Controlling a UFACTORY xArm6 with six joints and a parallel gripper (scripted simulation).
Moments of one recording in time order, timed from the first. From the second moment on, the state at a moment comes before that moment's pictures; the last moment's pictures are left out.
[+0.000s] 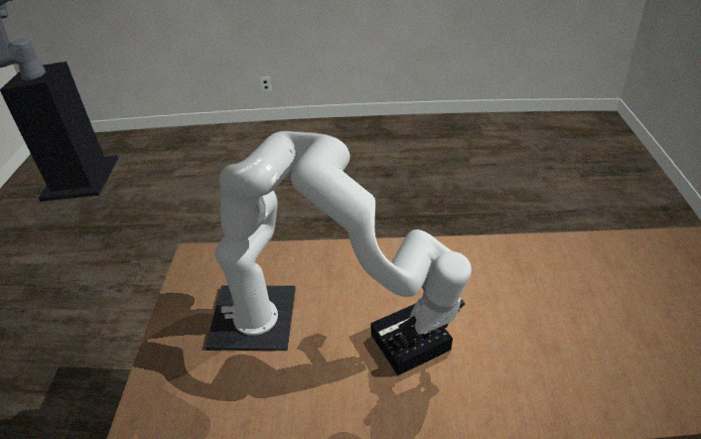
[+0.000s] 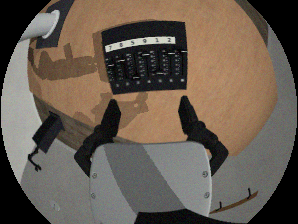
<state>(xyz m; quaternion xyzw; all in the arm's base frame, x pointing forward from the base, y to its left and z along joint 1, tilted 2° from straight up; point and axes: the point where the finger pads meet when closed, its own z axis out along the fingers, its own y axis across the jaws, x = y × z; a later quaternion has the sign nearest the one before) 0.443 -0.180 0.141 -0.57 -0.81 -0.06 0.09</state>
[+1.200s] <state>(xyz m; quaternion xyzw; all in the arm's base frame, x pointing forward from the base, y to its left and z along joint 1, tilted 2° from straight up) 0.414 -0.145 0.167 -0.68 -0.74 0.00 -0.01</state>
